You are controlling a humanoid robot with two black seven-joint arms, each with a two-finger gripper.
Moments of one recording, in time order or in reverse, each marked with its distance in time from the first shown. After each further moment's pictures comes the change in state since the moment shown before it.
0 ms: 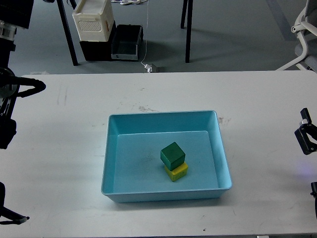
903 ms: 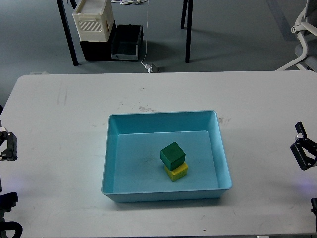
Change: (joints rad) left arm 1.005 -0.299 -0.200 -0.455 -0.506 -0.001 0.122; right arm -0.149 0.000 -0.033 0.132 -0.006 -0.031 -0.007
